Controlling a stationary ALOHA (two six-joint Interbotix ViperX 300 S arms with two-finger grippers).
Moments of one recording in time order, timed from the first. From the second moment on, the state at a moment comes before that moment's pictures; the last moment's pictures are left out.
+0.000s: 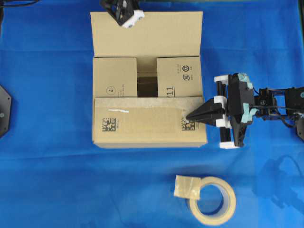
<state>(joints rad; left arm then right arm) 0.52 0.06 0.27 -0.04 0.43 0.18 0.06 -0.23 0.99 0.17 -0.27 0.01</state>
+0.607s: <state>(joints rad) 0.45 0.04 0.23 -0.04 0.57 0.15 0.05 -0.23 0.99 0.17 -0.27 0.01</state>
